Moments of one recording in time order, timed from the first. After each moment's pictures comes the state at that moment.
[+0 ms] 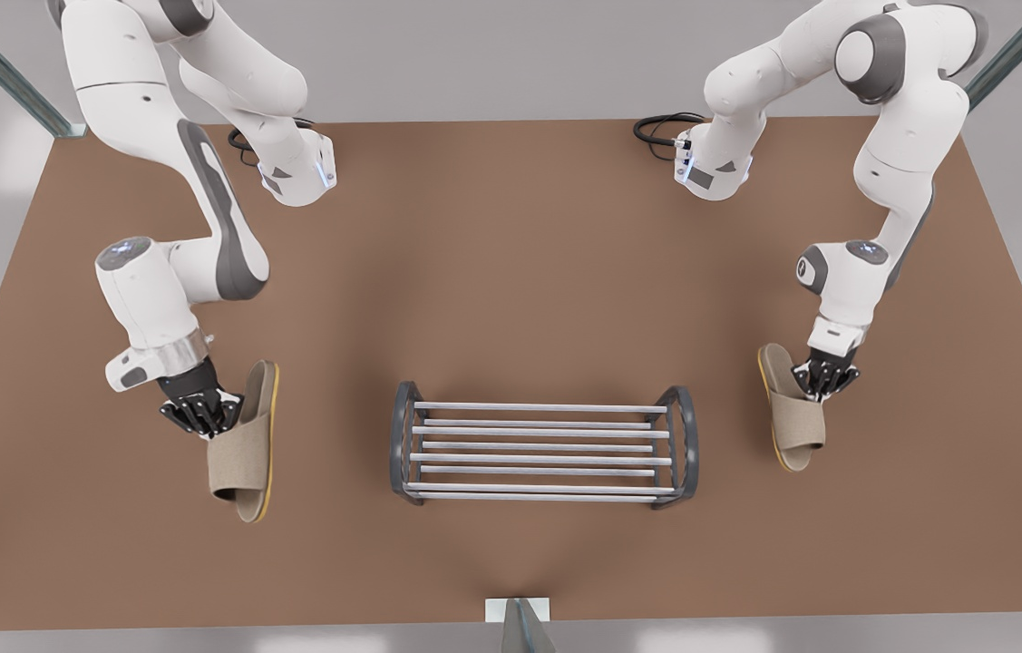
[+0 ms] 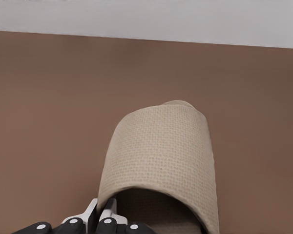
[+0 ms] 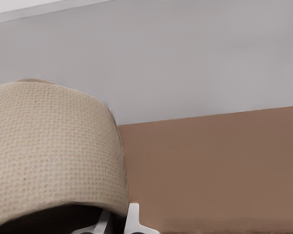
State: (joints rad) left arm 0.47 0.49 -0.24 -2.39 0.26 3.50 -0.02; right arm -0.31 0.23 0.40 -2.04 0.02 2.88 0.11
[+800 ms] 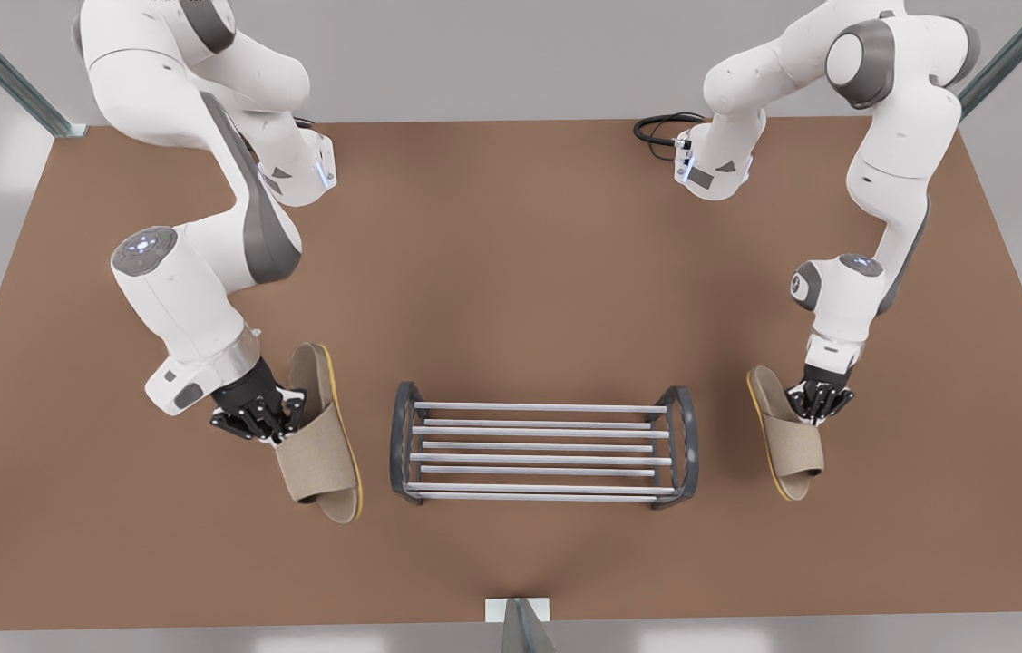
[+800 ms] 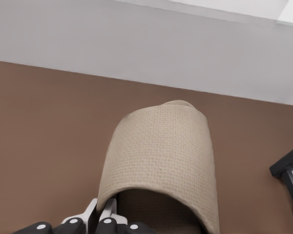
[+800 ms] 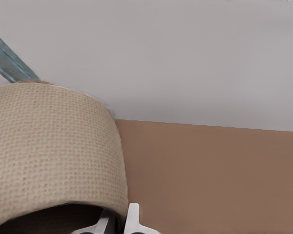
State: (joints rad) left arm 0.42 0.52 -0.27 -2.27 0.25 3.50 -0.16; right arm -0.06 0.37 0.40 -1.48 -0.11 2.30 0.22
